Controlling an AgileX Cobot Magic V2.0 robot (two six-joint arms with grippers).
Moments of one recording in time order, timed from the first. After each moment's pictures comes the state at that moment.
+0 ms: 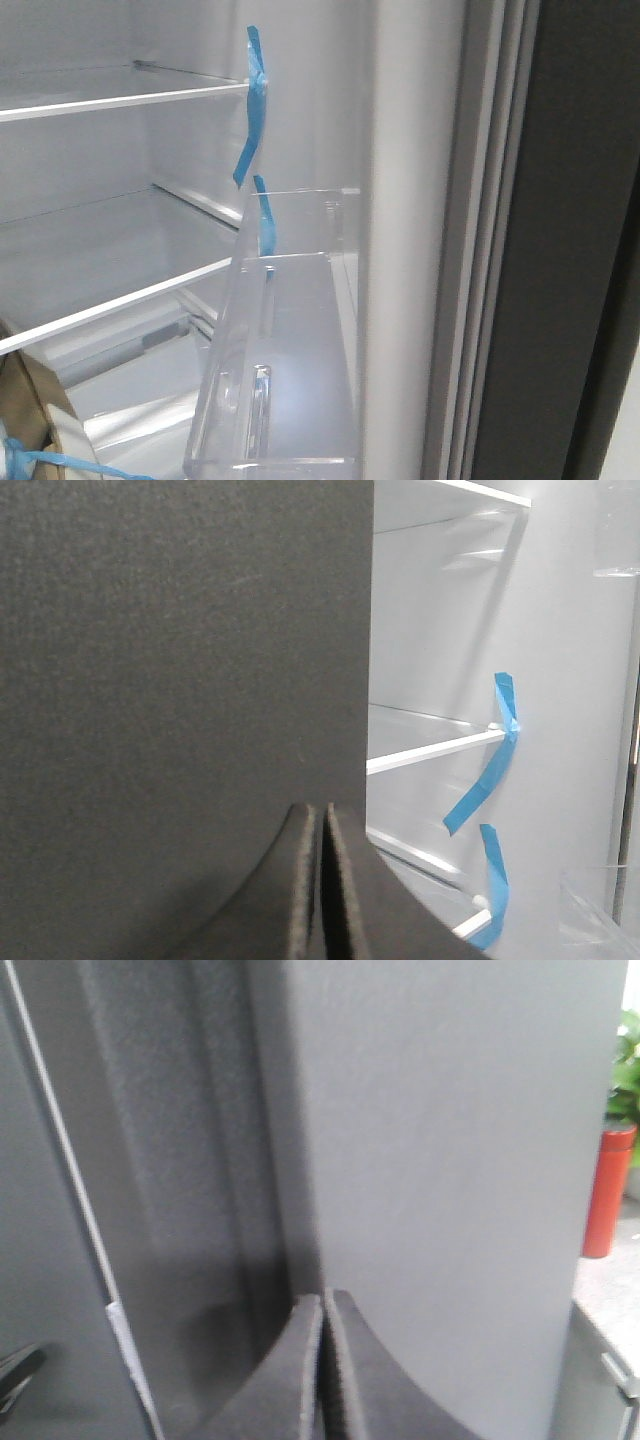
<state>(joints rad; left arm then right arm) 0.02 -0.01 0.00 -0.03 -0.13 -0.02 0.30 0.77 -1.47 0.46 0.87 -0.28</state>
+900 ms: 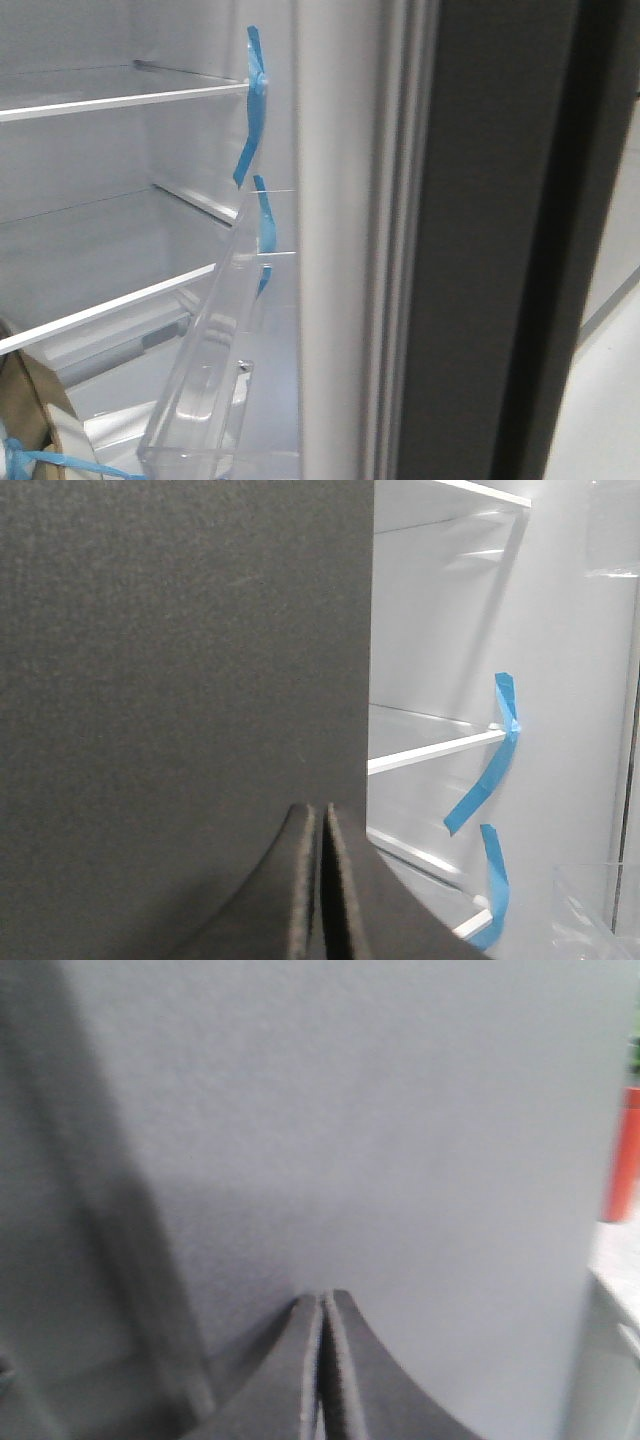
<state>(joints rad) 0.02 -0.01 0.00 -0.03 -0.13 -0.02 0.30 0.89 -1.47 0.59 0.86 -0.36</state>
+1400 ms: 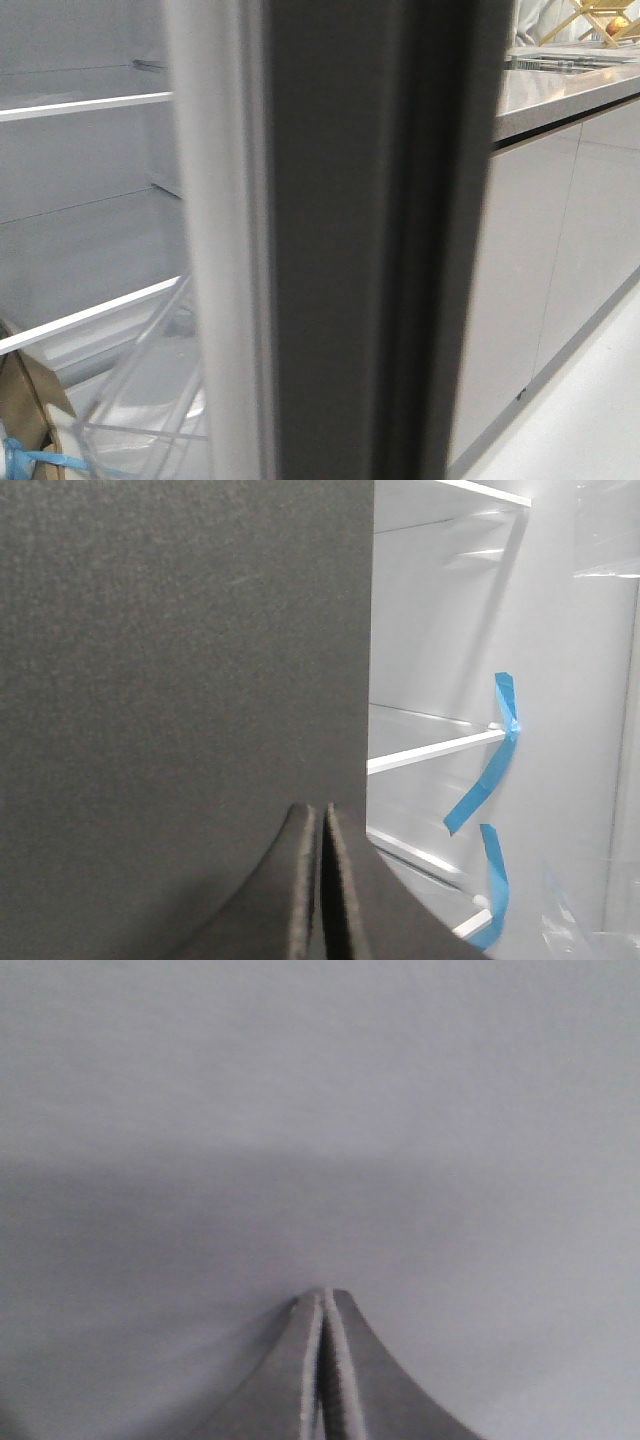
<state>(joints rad) 0.02 -0.01 0.00 -0.03 -0.13 -0.02 0.30 1.04 -1.47 0.77 0.86 -0.50</state>
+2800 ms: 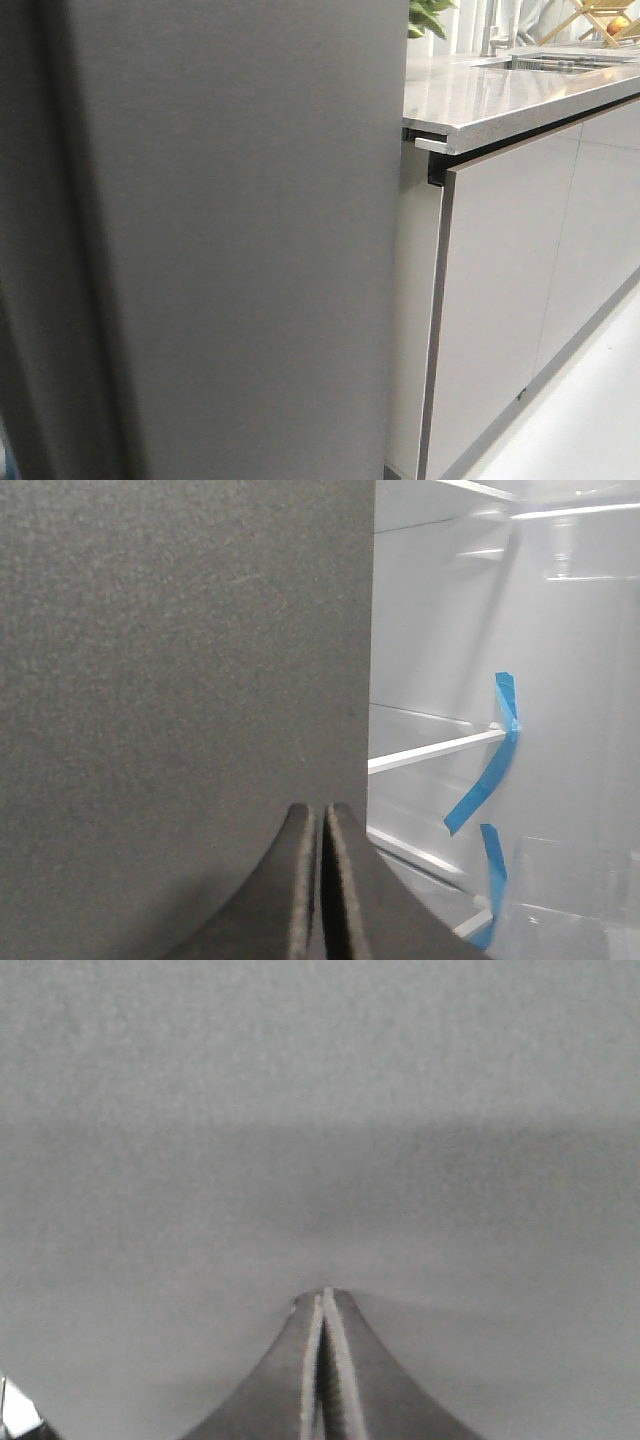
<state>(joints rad) 0.02 -0.01 0.00 -0.03 -0.13 -0.02 0.48 1.47 -1.82 0.95 0.86 -0.64</state>
